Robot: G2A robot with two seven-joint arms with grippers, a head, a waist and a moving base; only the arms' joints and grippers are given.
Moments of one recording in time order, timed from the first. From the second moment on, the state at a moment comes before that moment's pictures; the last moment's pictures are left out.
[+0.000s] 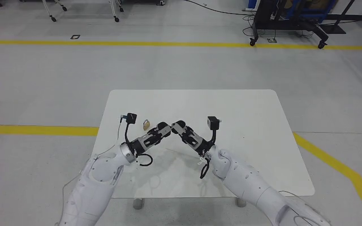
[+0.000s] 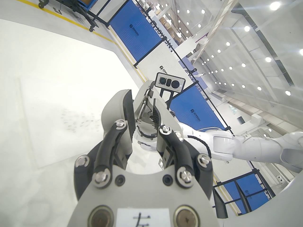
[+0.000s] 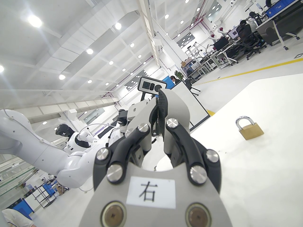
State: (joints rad) left arm 1.37 -1.19 -1.27 -1.55 0.07 -0.55 -0.61; right arm -1.01 -1.34 0.62 -0.95 -0.33 -1.01 -0.41
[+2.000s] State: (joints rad) left arm 1.30 -1.15 -1.25 -1.49 0.00 -0.54 -0.94; right arm -1.03 -1.24 0.69 -0.98 0.58 -0.91 0.72
